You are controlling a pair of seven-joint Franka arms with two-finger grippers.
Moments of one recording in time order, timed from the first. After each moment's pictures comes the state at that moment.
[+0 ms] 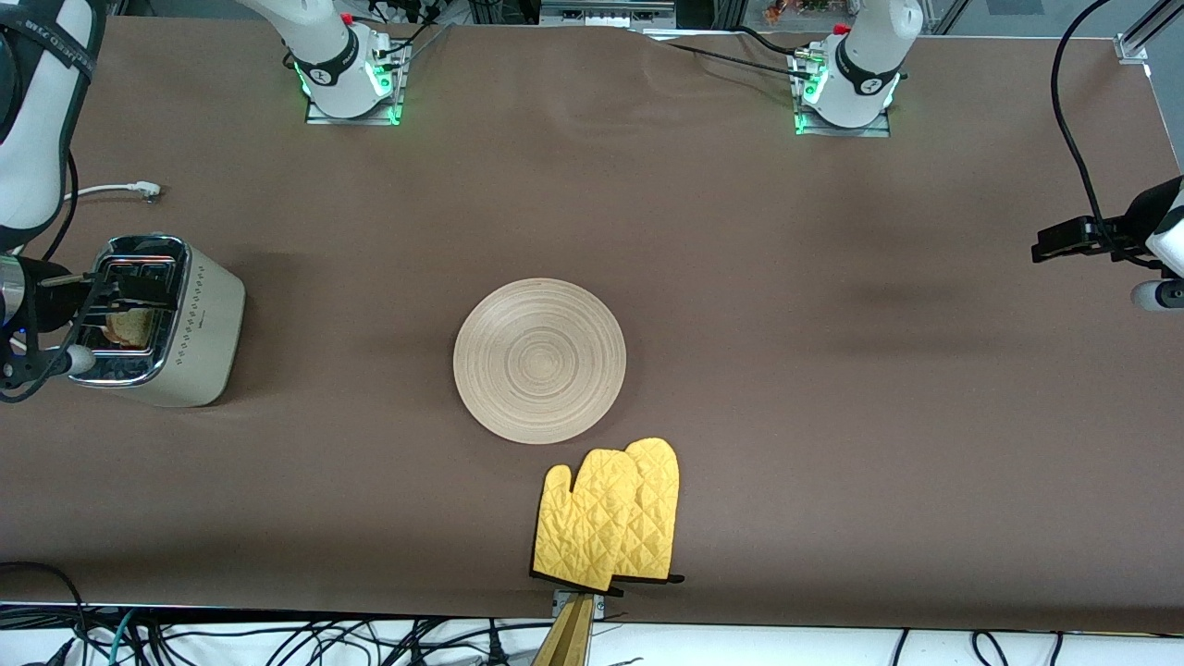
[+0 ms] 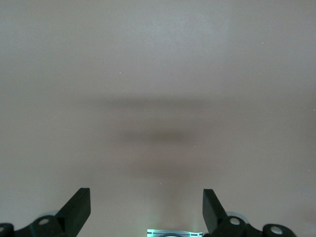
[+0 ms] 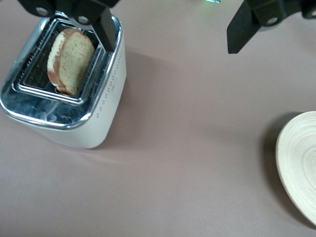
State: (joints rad) left arm 0.01 0.16 0.09 -1.49 0.02 1.45 0.06; right arm 0.40 0.51 -0.65 -1.18 0.31 1.39 -0.43
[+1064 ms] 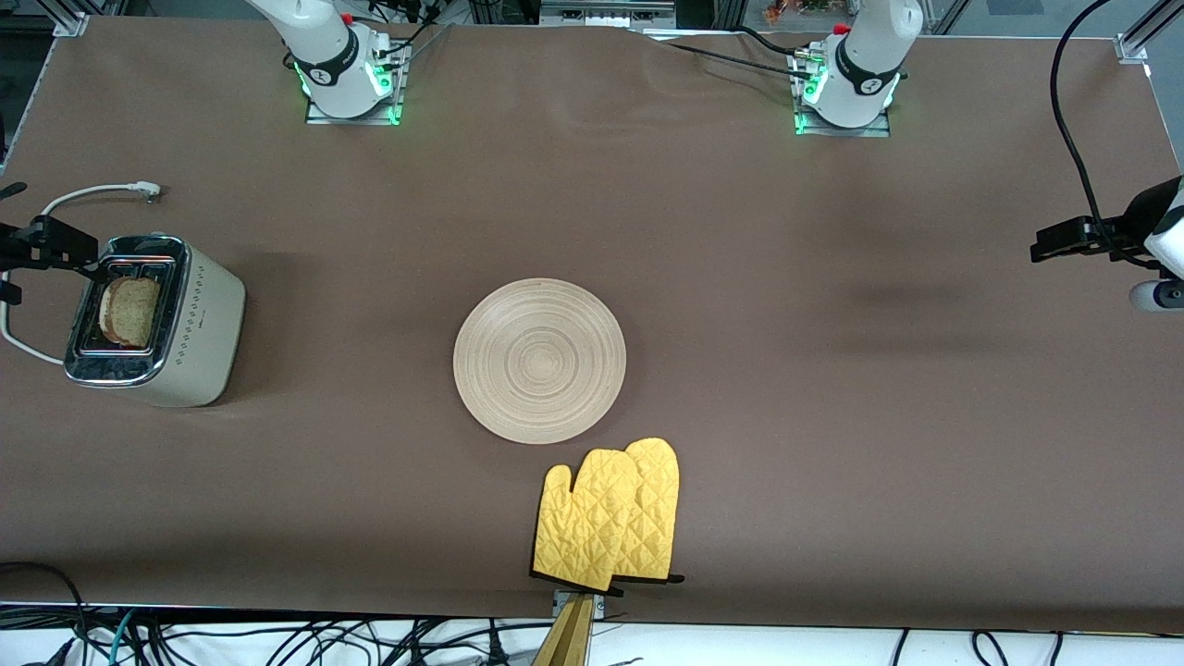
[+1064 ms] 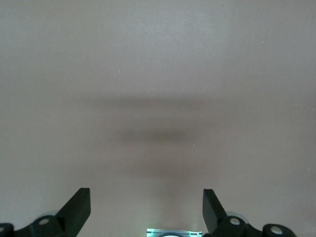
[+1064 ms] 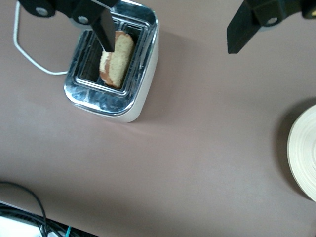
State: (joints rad) left arm 0.01 0.16 0.09 -1.49 0.02 1.45 0.06; right arm 0.06 0.16 -0.18 -1.49 0.03 1.68 -0.38
